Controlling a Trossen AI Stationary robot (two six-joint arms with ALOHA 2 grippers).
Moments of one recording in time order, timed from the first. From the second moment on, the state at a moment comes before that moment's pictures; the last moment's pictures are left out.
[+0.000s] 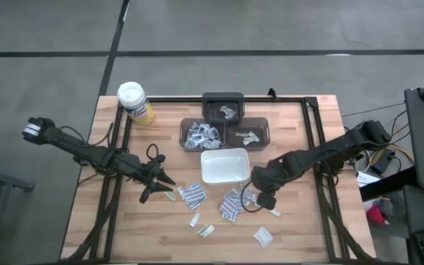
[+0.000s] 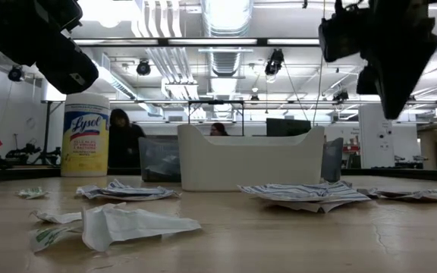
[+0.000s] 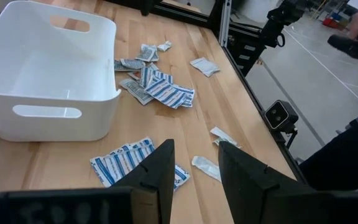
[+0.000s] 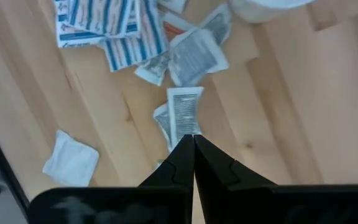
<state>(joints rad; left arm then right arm) -0.33 0.75 0.32 0.10 0.00 -0.37 0.31 1.47 1.01 -0.82 -0.10 0.75</state>
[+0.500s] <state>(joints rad) -0.33 0.75 0.32 0.10 0.00 -0.37 0.34 1.47 0.92 -0.65 -0.13 0.70</state>
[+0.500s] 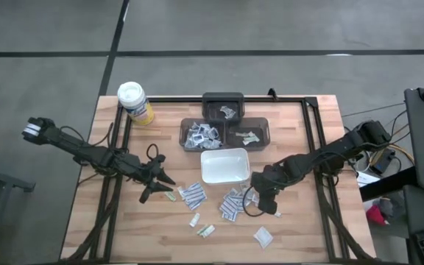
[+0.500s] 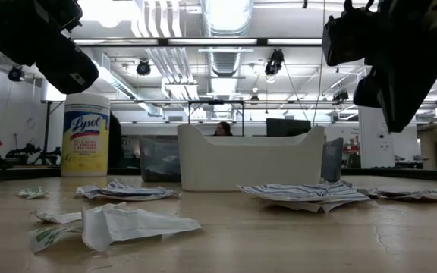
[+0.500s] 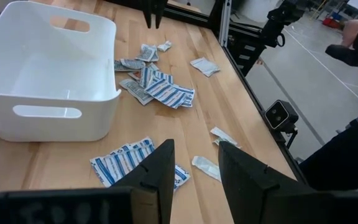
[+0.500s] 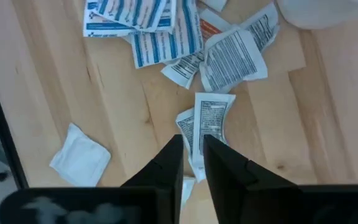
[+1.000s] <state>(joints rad) -0.33 0.75 0.32 0.10 0.00 -0.36 0.34 1.64 0.93 -0.63 -0.13 0.57</state>
